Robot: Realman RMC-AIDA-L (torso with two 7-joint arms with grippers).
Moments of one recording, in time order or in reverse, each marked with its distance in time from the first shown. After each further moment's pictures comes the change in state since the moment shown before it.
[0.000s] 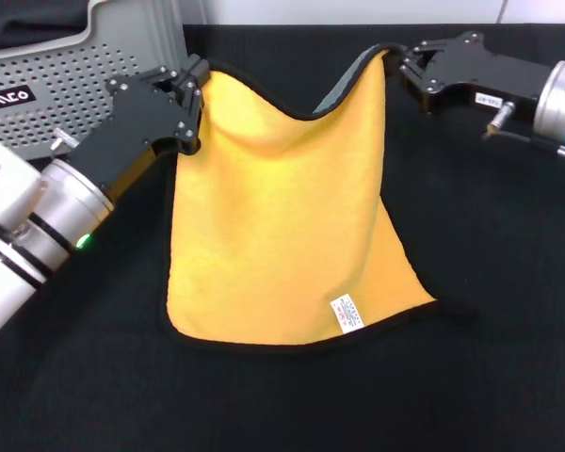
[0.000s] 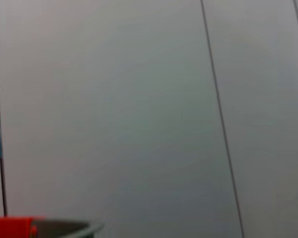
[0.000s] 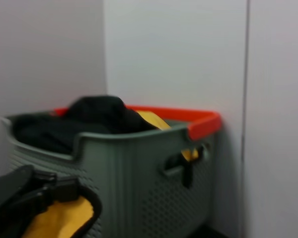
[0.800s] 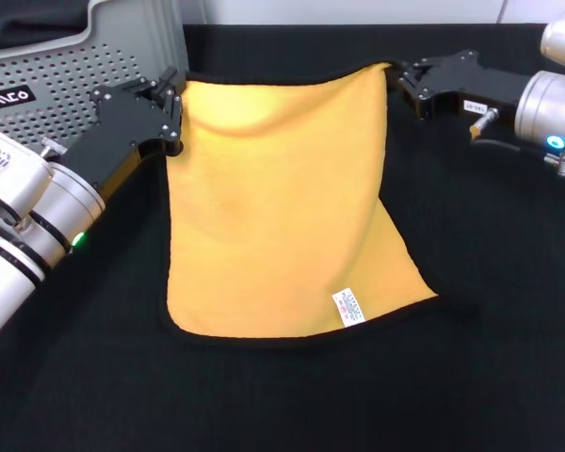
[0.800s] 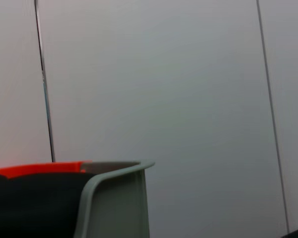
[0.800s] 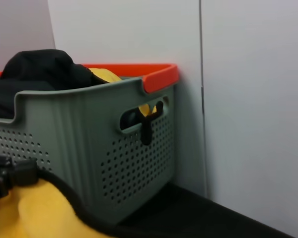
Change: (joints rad) left arm -0.010 -0.001 0.005 -0.027 -0.084 -0.117 0.032; right arm 0.076 0.001 -0.006 0.129 0.027 0.145 0.000
